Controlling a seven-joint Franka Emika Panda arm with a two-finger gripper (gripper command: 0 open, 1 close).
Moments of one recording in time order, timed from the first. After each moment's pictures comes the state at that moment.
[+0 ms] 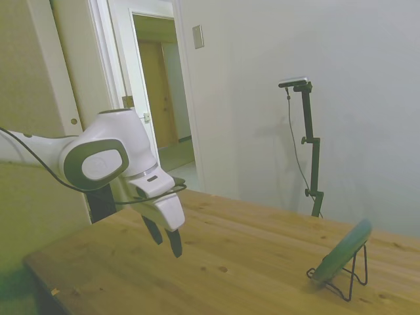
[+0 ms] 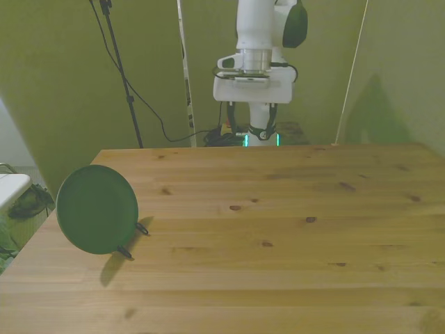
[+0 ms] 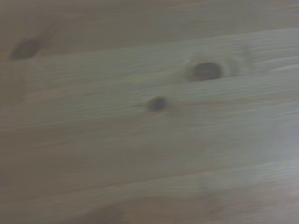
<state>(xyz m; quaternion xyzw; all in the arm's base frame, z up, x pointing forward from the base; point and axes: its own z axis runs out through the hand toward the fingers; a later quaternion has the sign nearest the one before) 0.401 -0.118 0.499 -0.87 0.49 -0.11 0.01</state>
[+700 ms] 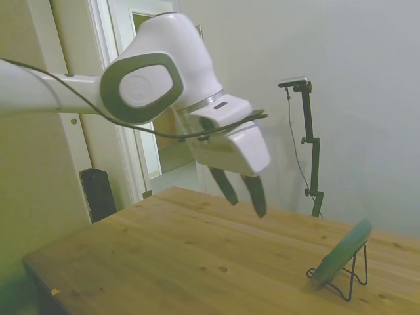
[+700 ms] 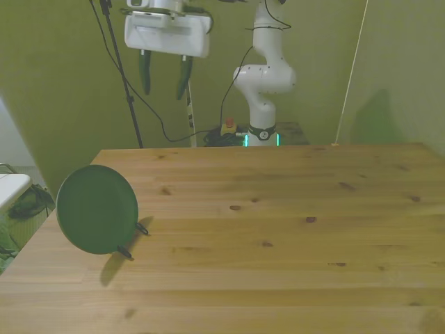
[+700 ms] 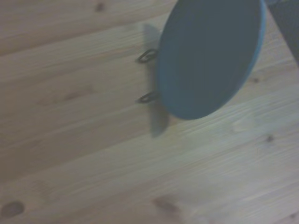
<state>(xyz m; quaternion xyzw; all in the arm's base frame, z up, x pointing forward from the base) 0.430 -0.310 0.616 -0.81 0.56 -0.17 -0.02</state>
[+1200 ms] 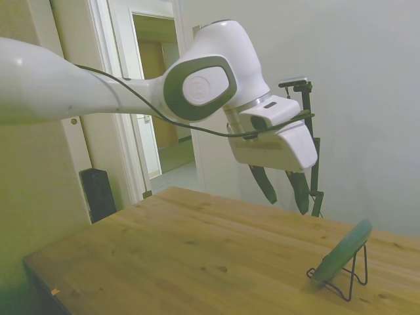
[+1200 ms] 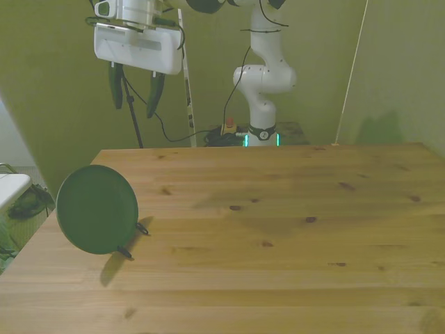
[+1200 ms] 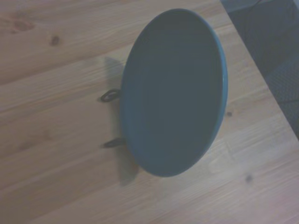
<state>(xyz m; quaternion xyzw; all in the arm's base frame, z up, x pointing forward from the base) 0.497 -0.342 0.600 -0.80 0.58 -0.16 -0.05</state>
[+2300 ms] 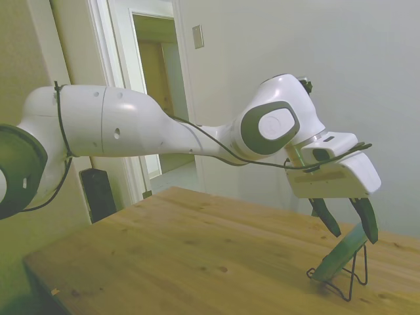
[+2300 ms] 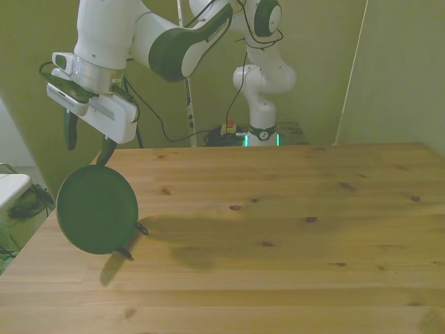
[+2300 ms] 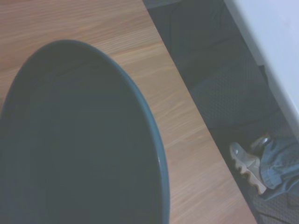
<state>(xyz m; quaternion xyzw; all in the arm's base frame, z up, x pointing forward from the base) 0.581 -0.411 0.517 -0.78 0.58 -0.16 -0.16</state>
